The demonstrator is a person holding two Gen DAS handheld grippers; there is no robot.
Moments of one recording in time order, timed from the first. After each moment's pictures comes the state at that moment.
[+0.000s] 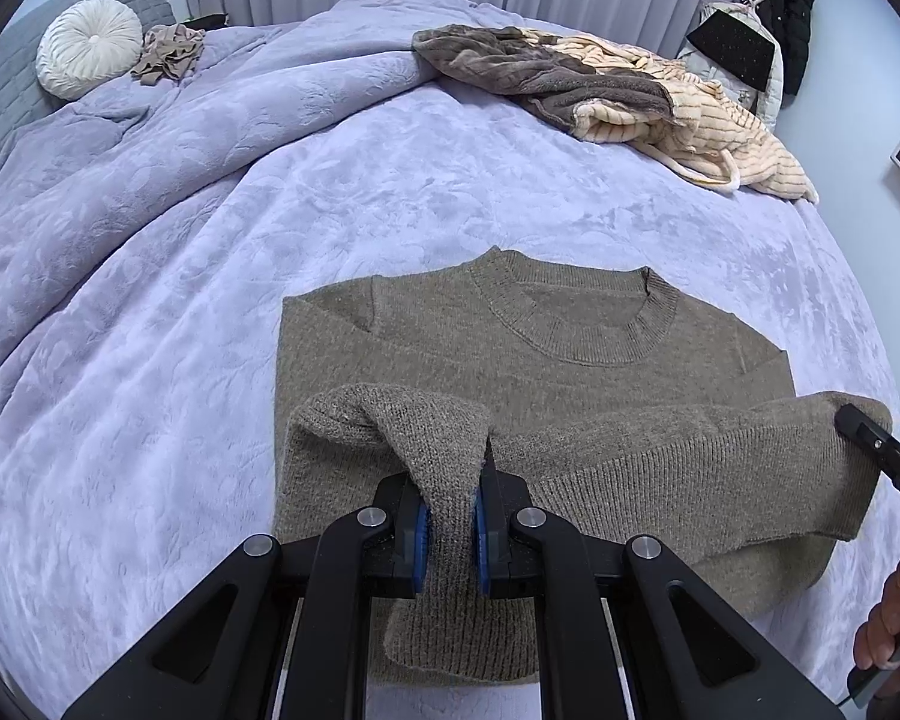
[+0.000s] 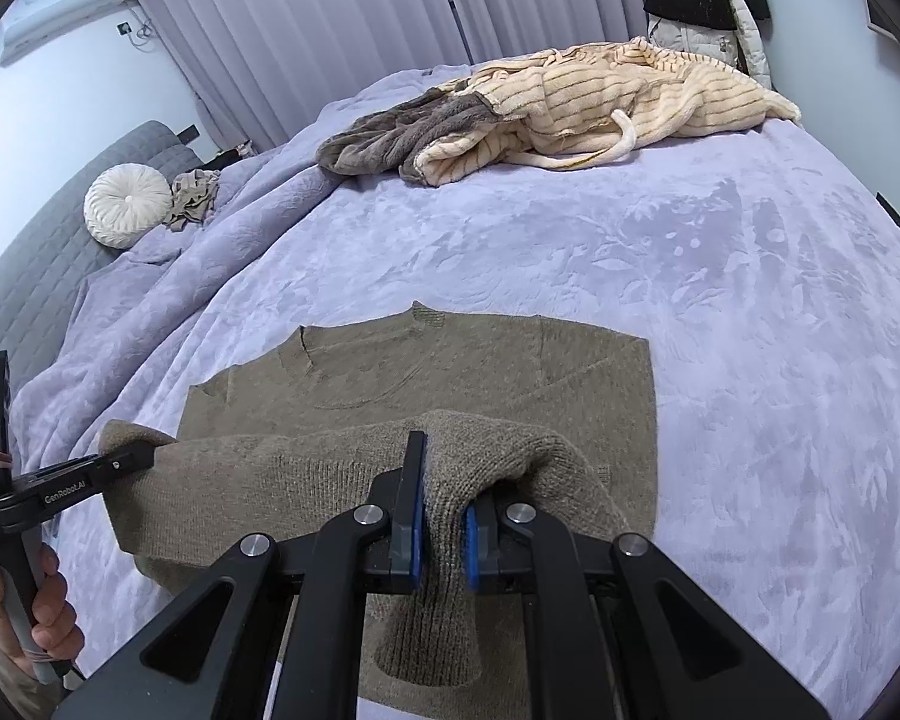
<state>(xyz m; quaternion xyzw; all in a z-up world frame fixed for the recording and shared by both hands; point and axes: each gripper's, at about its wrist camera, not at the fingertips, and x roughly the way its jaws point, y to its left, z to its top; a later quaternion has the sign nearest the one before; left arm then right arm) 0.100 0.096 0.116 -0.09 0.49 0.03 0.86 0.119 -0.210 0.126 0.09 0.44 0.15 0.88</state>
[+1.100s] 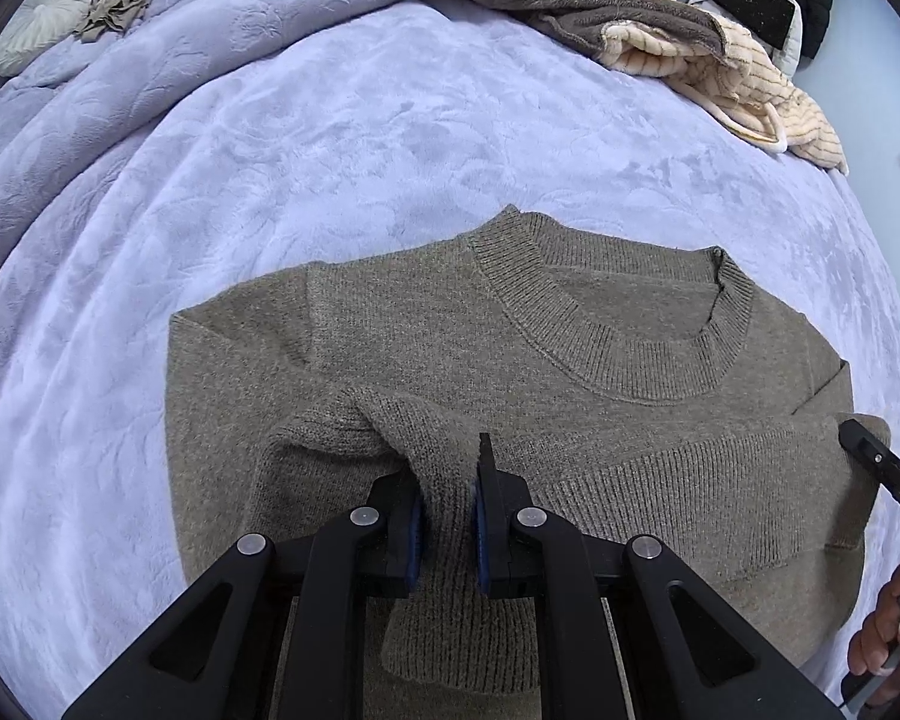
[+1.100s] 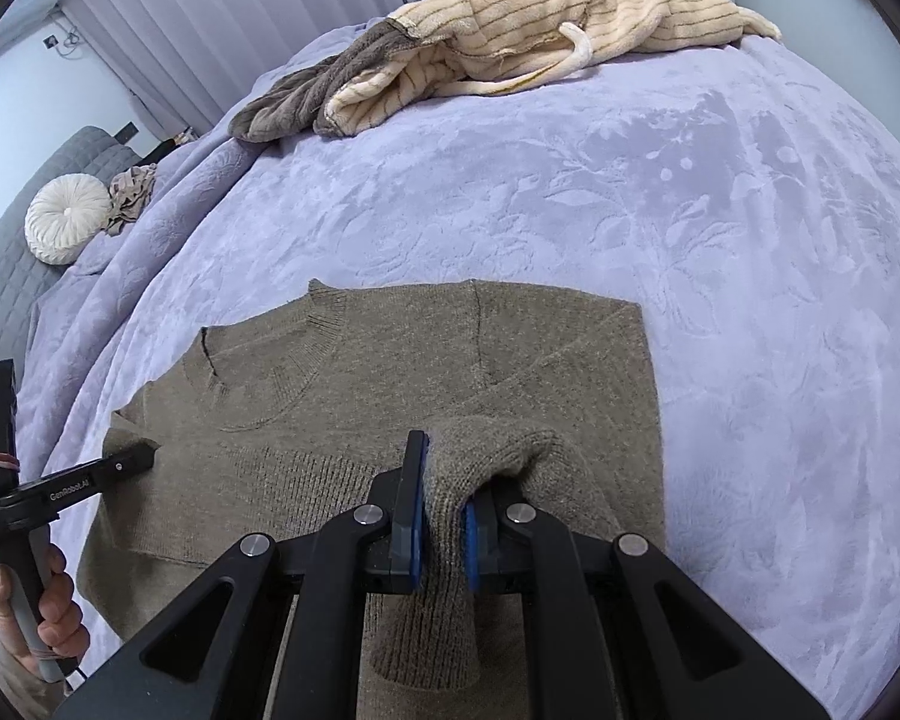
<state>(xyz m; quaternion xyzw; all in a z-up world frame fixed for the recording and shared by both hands) 0.188 0.100 0.042 -0.10 0.56 0.00 0.82 0.185 -0.226 0.058 0.12 0.50 0.10 0.85</state>
